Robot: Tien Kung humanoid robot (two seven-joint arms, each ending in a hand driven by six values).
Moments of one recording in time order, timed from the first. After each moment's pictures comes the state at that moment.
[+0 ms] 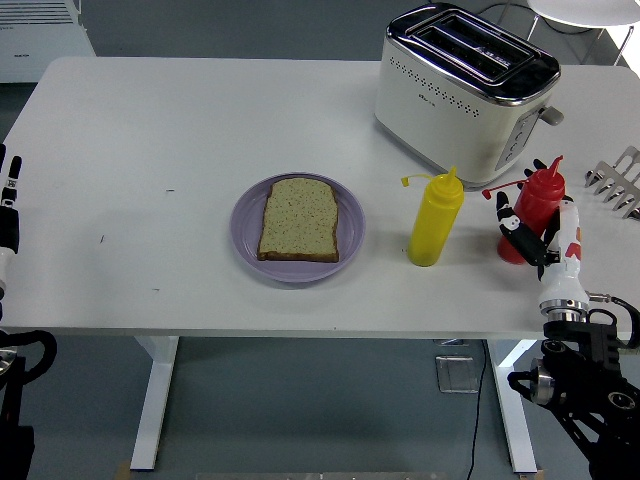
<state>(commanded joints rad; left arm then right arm) -0.04 0.00 -1.80 -1.47 0.45 0.11 -0.13 0.29 -0.18 0.89 1.06 -0.84 -0.64 0.65</state>
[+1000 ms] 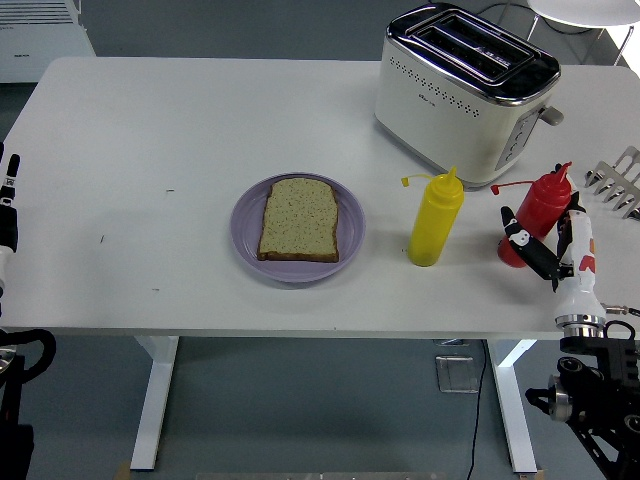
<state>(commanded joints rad) -0.05 0.00 -1.80 -1.47 0.45 0.11 -0.13 0.20 -0.21 0.98 1.11 -0.95 -0.61 0.65</state>
